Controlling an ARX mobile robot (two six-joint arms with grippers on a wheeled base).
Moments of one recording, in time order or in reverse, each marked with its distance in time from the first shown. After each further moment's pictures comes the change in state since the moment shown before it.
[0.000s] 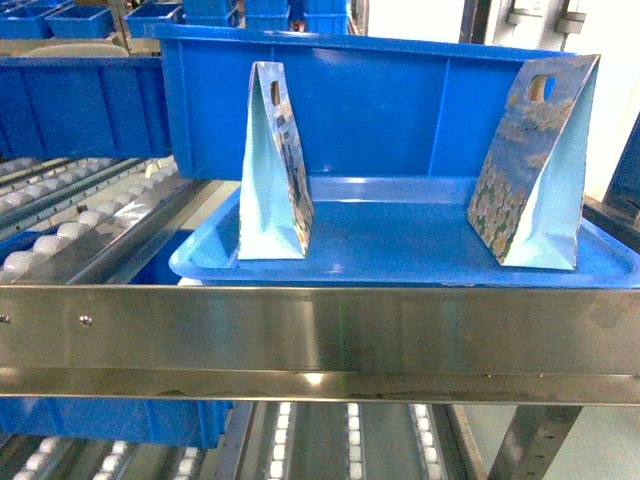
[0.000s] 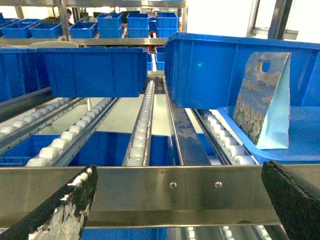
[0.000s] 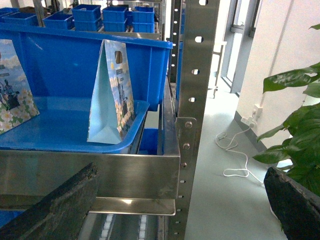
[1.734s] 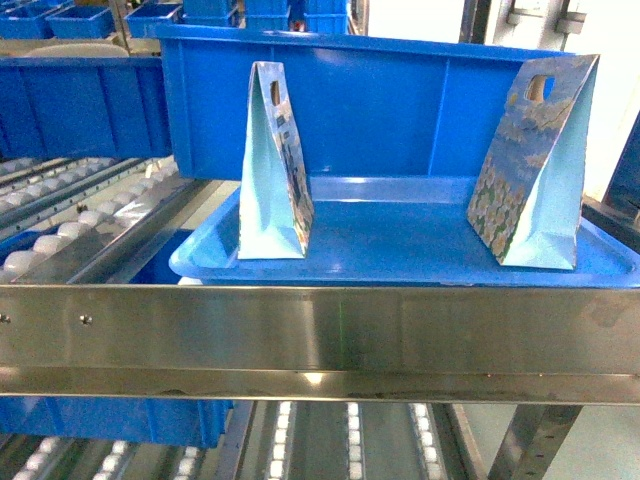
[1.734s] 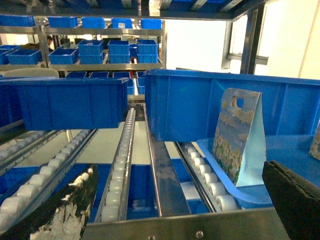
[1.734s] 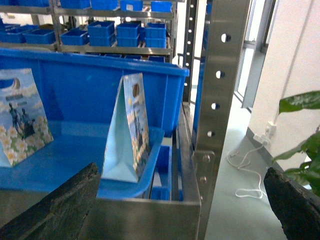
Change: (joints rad) left arm -0.019 0.453 0.008 0.558 0.064 -0.020; right arm 0.107 0.454 0.043 0.454 0.060 0.003
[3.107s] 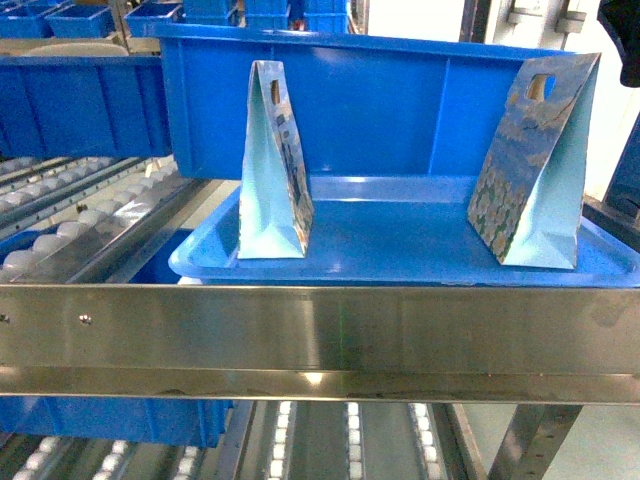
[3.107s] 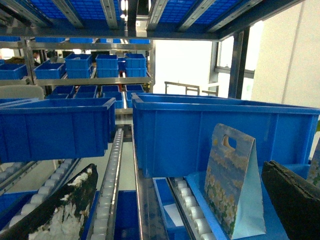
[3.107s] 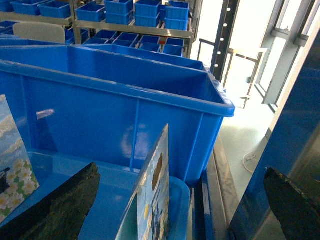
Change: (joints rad) left arm -0.043 0.430 0.196 0.316 0.016 -0.007; right arm 0.057 0.962 0.627 0.274 -0.034 -0.047
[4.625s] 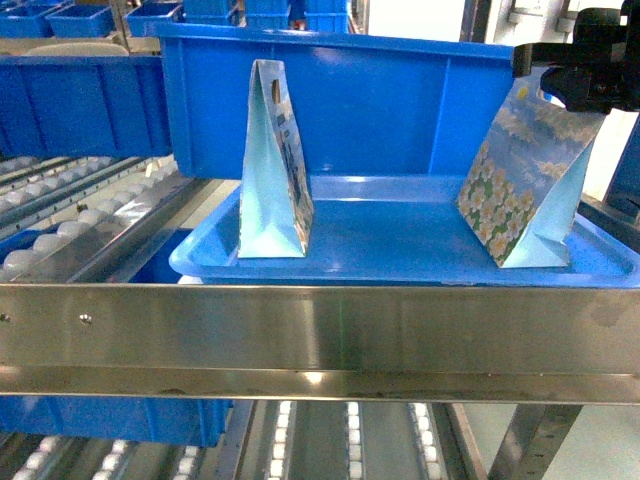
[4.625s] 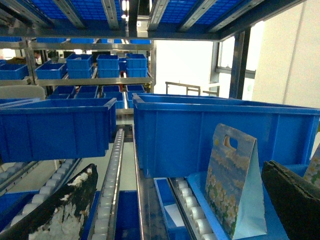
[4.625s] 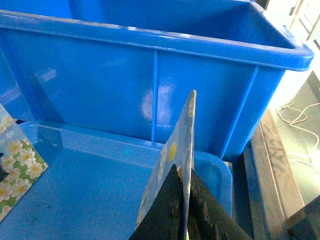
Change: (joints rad) left arm 0.000 0.000 0.000 0.000 0.000 0.000; right arm 0.000 0.298 0.360 -0.343 -0.084 0.088
